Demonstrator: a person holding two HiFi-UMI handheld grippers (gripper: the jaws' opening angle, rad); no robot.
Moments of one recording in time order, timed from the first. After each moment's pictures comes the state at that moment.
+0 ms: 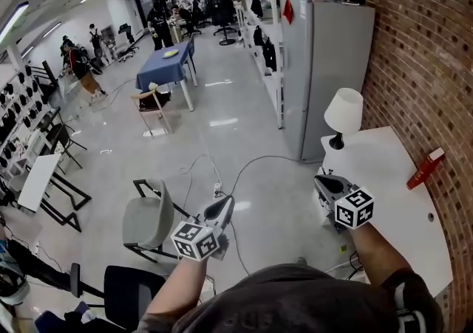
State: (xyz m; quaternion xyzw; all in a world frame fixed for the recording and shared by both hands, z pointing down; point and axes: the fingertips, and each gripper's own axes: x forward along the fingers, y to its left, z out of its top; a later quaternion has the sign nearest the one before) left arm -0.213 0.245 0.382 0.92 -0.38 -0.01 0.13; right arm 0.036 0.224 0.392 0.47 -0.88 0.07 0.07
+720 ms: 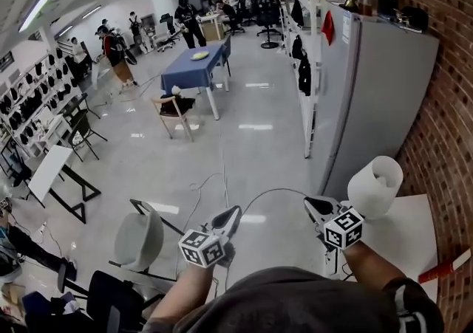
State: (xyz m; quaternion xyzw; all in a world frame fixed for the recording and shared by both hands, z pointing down) left arm -0.098 -0.083 0.412 0.87 -0.47 -0.03 0.15; right arm 0.094 -0.129 0.440 0.33 -0.94 0.08 0.07
